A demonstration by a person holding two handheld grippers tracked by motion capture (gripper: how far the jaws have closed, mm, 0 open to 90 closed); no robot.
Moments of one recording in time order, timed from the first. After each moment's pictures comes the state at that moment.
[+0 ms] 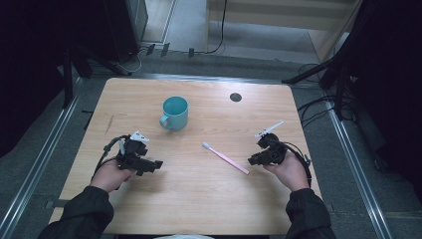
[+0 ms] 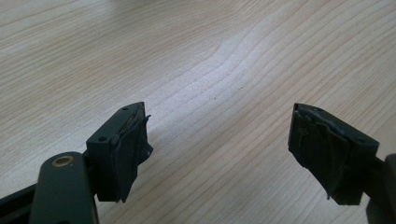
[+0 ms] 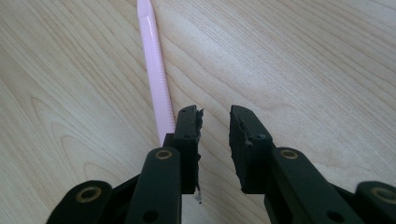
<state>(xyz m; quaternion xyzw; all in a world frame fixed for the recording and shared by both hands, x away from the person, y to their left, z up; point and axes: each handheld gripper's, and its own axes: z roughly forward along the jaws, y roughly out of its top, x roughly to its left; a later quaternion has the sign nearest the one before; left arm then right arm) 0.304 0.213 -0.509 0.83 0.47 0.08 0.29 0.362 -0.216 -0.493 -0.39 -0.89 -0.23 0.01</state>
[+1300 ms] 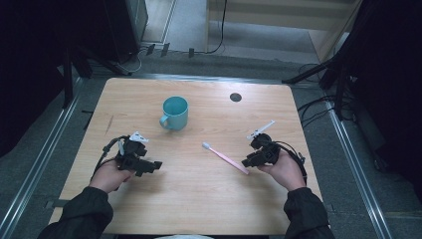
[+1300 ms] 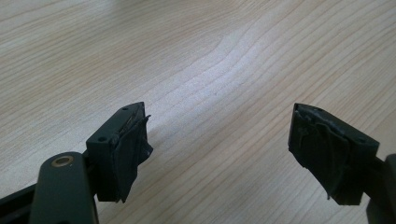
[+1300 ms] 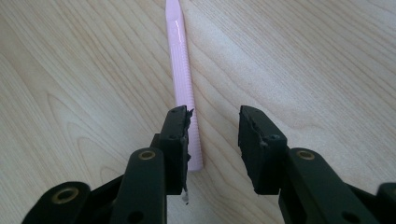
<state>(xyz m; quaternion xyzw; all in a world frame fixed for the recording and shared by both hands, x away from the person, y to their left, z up) 0.303 0.214 -0.509 0.83 0.47 0.07 0.29 0.359 -0.196 -0.489 -0.36 -0.91 -0.21 0.01</state>
